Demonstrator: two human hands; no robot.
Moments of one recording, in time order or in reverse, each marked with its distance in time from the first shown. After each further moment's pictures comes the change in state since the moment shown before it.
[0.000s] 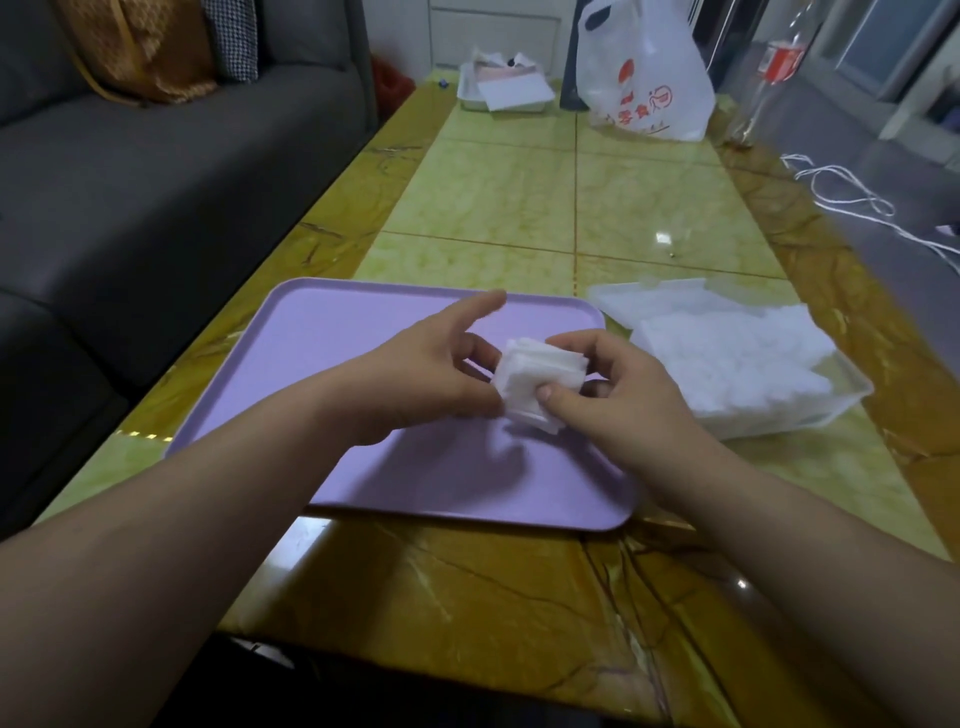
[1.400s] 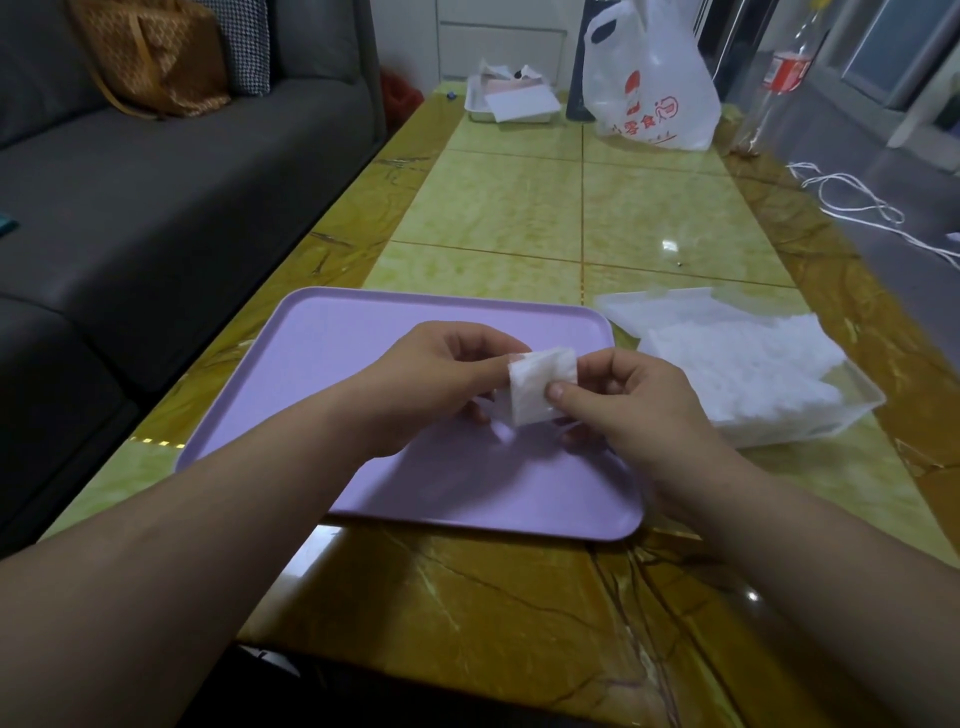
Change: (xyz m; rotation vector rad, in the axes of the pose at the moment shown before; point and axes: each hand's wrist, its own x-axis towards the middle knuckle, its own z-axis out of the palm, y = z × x) left_hand -0.001 0.002 0.008 -0.152 0.134 0.002; right_hand 0.002 -0.005 -0.001 0.196 0.030 0.131
